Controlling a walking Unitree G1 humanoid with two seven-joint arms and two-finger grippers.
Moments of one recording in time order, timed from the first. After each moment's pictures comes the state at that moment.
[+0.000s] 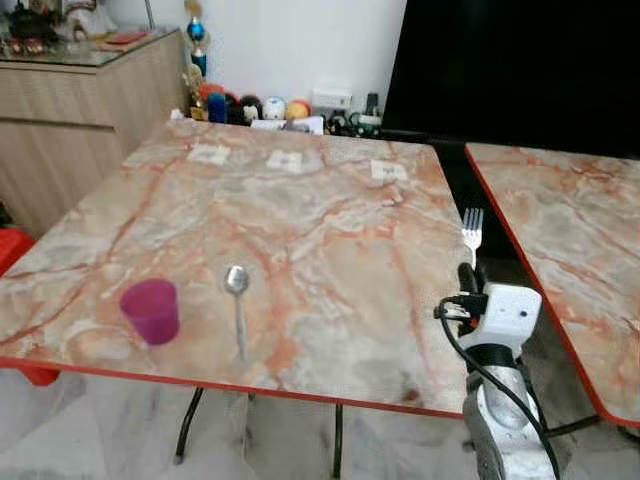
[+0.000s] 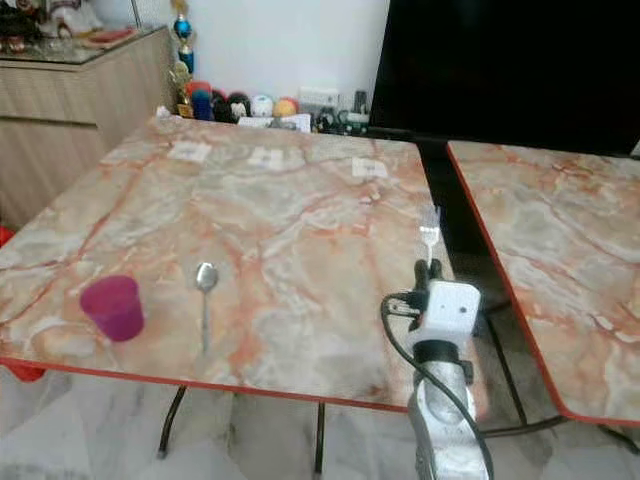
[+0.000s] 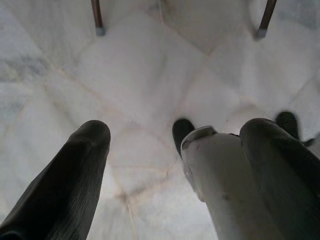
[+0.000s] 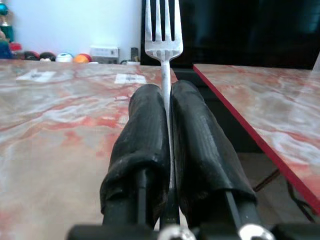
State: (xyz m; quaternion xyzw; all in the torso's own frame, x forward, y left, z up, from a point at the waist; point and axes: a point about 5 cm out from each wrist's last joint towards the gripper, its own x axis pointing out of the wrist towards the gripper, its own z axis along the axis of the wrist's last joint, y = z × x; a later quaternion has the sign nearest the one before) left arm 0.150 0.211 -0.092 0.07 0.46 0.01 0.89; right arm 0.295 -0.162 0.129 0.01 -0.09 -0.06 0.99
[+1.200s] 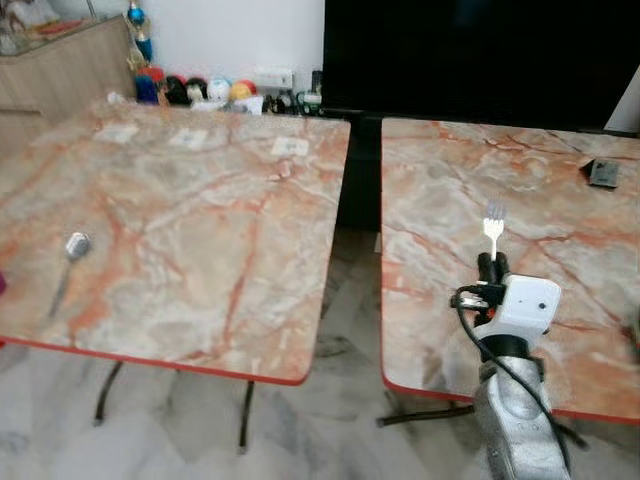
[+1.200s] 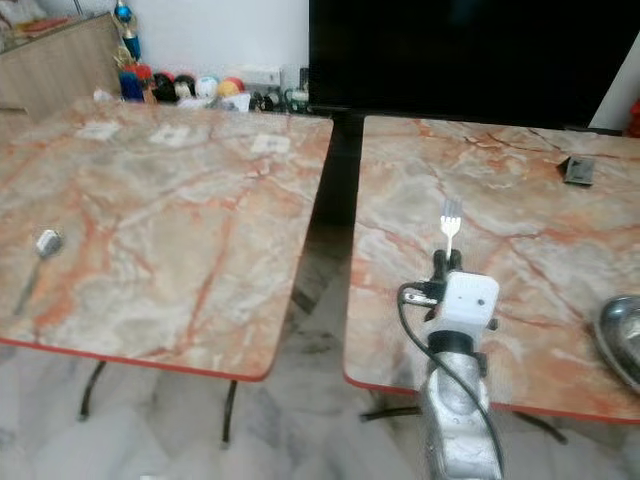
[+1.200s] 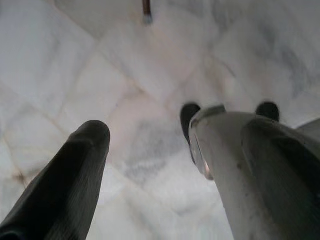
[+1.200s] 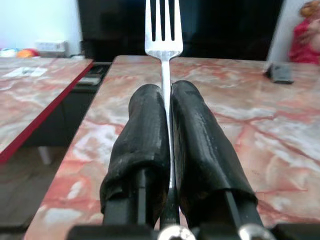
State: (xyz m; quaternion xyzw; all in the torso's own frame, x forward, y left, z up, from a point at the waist) left arm 0.153 0.207 -0.091 0.07 0.45 0.01 0.89; right arm 0.299 -0.167 0.133 0.01 -0.10 -0.08 0.99
